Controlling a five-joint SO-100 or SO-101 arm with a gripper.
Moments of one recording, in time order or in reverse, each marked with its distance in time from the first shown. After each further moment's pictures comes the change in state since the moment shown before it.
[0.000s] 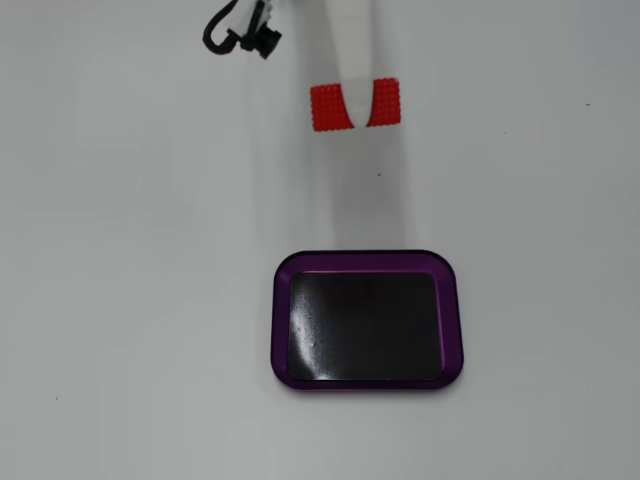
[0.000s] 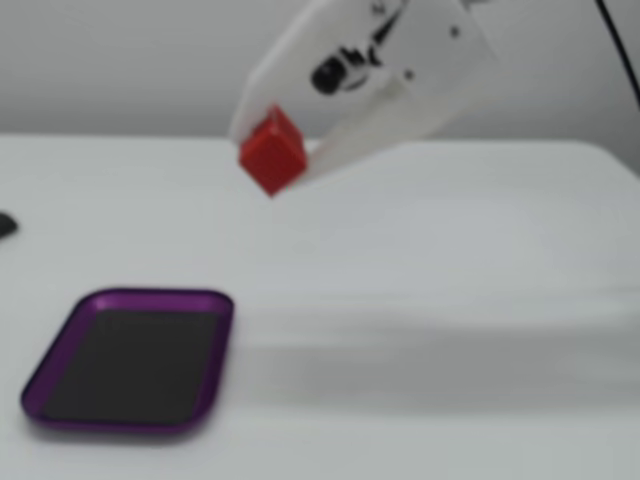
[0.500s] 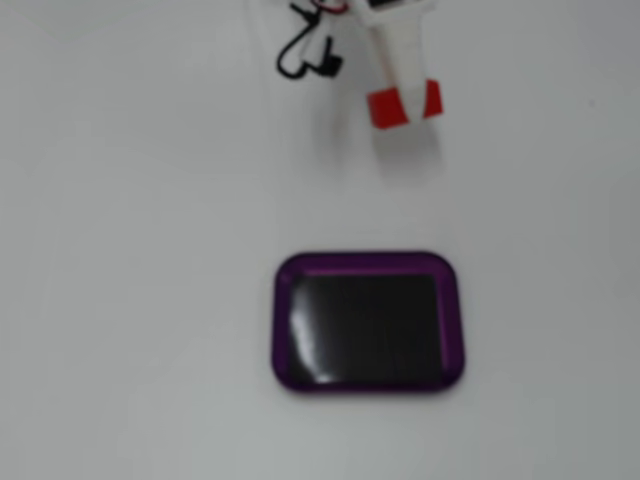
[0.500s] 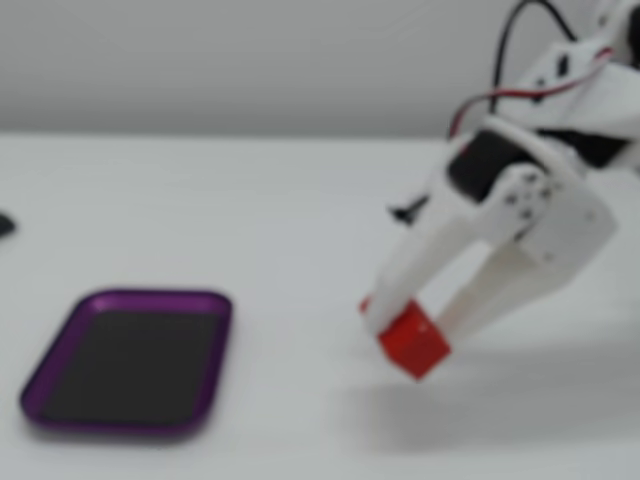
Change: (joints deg) arm -10.3 13.4 30.8 -11.5 -0.4
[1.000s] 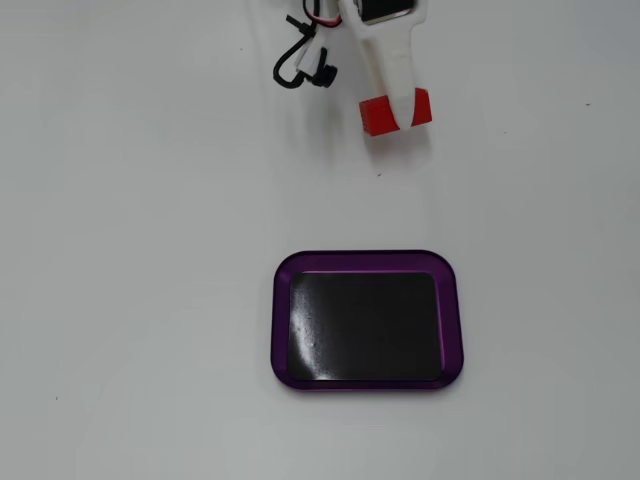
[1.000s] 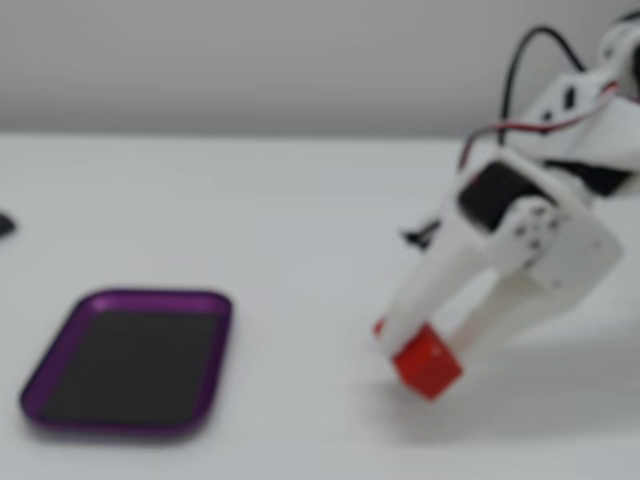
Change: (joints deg) arm 0.2 0.6 5.0 -3.7 0.0
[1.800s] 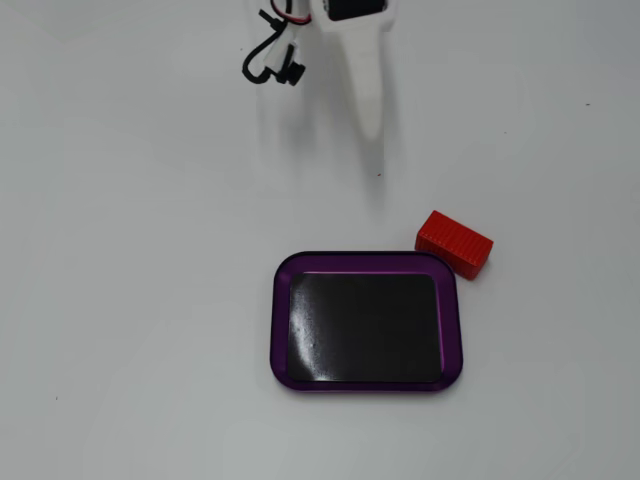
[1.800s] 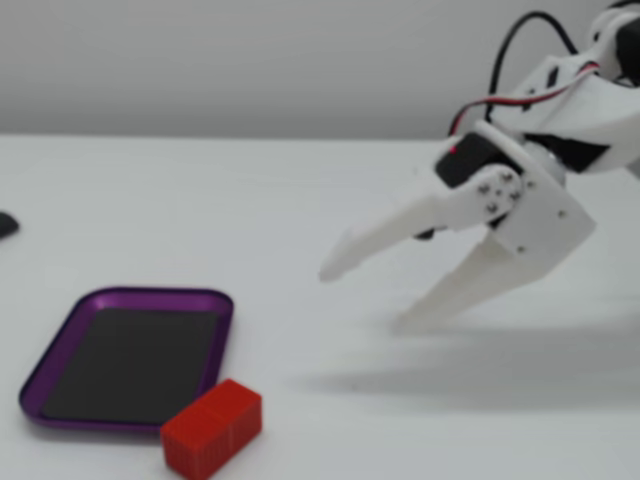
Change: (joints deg) arm 8.6 0.1 -4.6 3.6 0.0
